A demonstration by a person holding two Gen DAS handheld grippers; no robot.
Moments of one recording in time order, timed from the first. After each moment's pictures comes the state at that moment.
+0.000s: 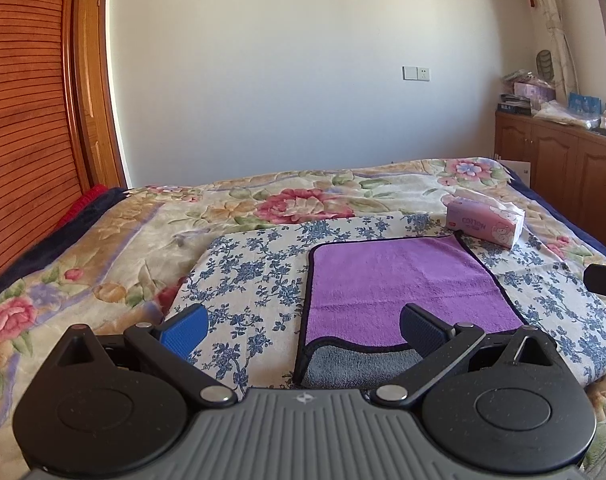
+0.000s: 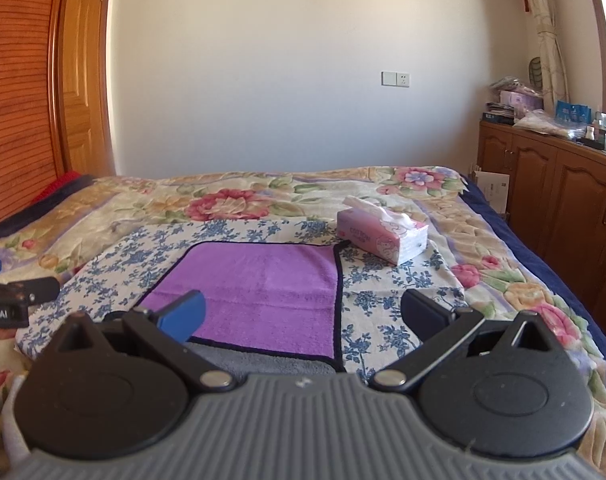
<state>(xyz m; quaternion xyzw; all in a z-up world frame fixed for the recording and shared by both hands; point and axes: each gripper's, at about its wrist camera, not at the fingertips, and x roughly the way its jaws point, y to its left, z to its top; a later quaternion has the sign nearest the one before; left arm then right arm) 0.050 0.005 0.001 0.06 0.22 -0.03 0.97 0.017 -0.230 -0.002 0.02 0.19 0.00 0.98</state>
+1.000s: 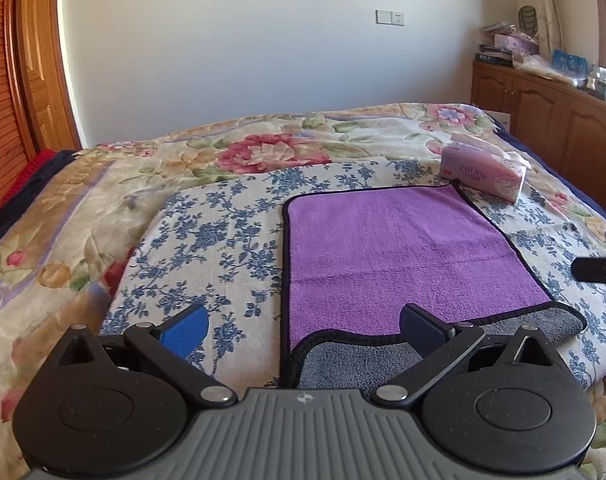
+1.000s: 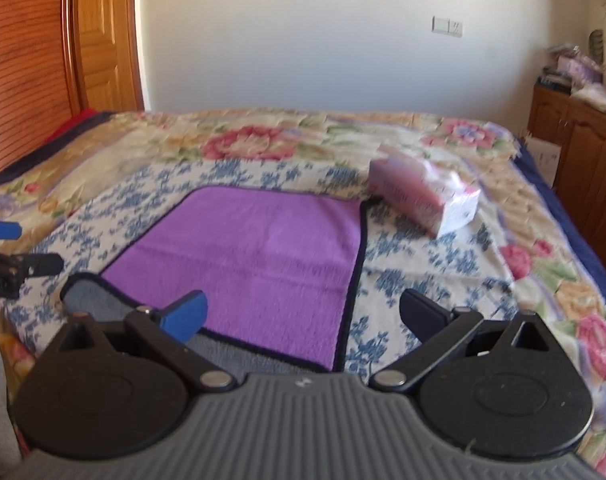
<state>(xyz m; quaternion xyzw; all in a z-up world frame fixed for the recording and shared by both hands) 0.139 0.014 -0.040 0.06 0.31 -0.09 0.95 0.102 -0.252 -0.037 -0.01 0.30 0.07 0.95</state>
